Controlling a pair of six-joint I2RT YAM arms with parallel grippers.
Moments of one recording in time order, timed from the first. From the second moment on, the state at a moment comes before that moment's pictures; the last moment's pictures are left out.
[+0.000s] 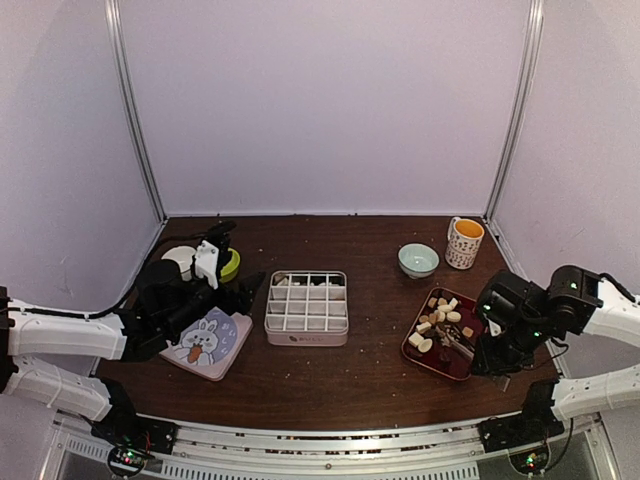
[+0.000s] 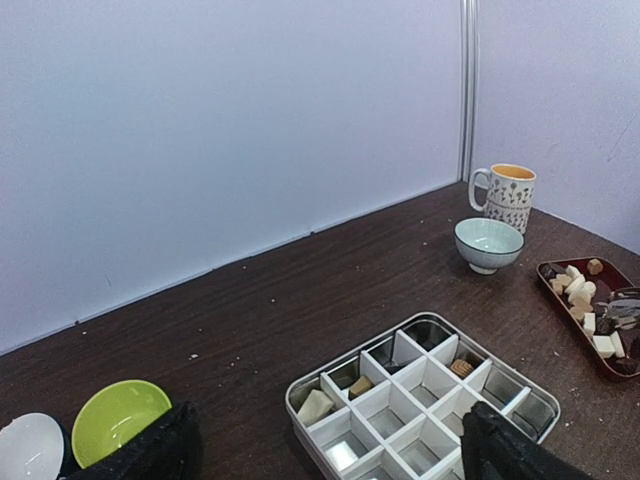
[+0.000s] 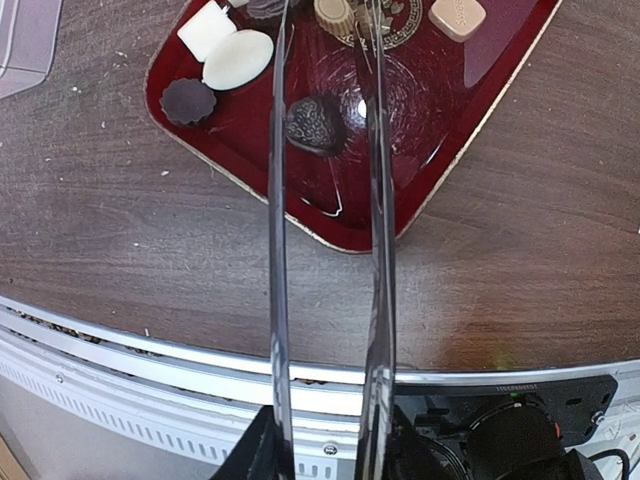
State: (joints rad) left arm -0.80 1.16 0.42 0.65 -0.20 0.04; right arm 0.91 0.89 0.82 -1.26 0.07 0.89
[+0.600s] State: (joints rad) left arm -0.80 1.16 0.43 0.65 -0.18 0.04; right arm 0.90 0.92 0.80 -1.26 0.07 0.86
